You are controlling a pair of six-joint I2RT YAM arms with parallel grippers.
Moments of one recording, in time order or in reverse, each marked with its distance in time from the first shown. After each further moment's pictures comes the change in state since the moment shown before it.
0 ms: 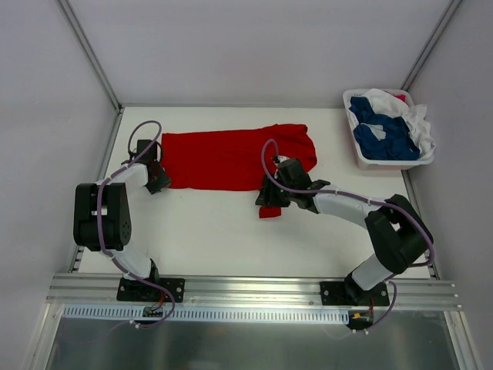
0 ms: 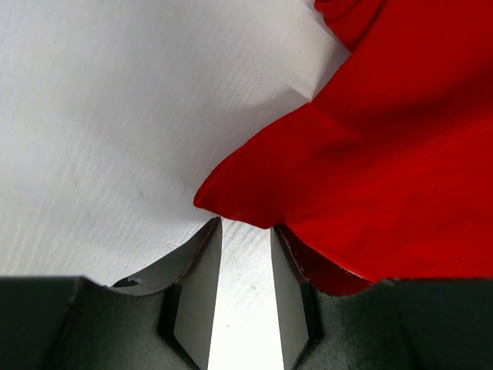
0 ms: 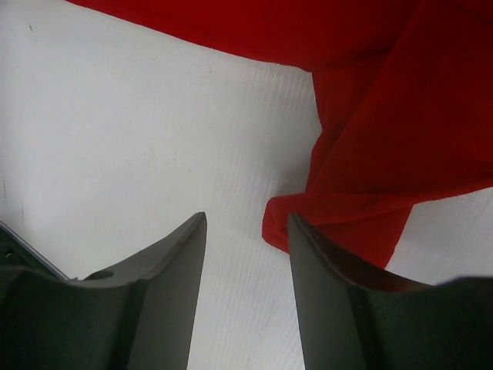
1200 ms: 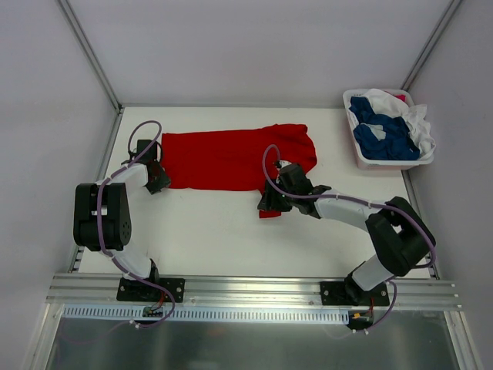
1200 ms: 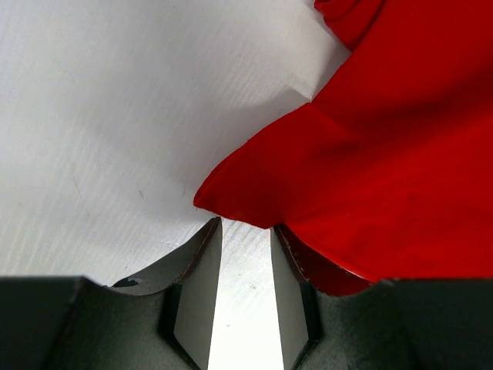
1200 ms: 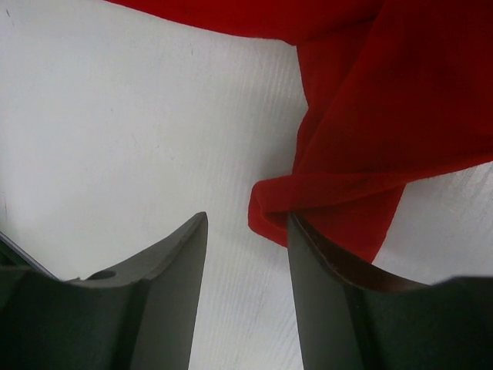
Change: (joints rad) left arm 0.000 0.000 0.000 0.000 0.000 0.000; right arm 0.010 -0.035 -0.067 0.035 0.018 0.005
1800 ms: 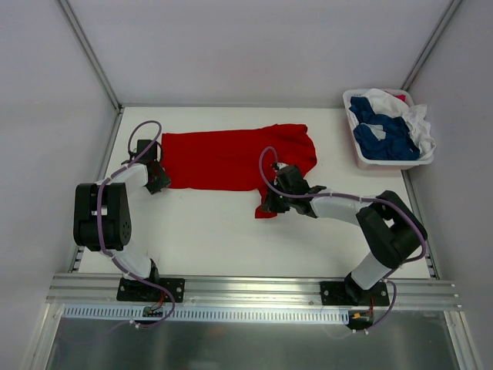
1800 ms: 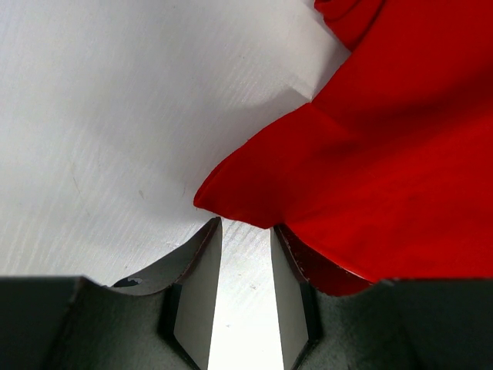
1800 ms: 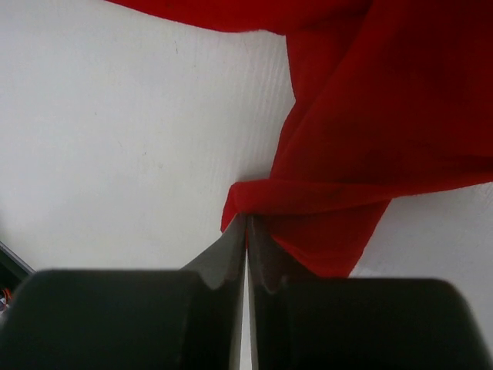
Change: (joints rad) left arm 0.000 0.000 0.000 0.000 0.000 0.000; right arm 0.000 0.081 0.000 0.053 -0.020 0.013
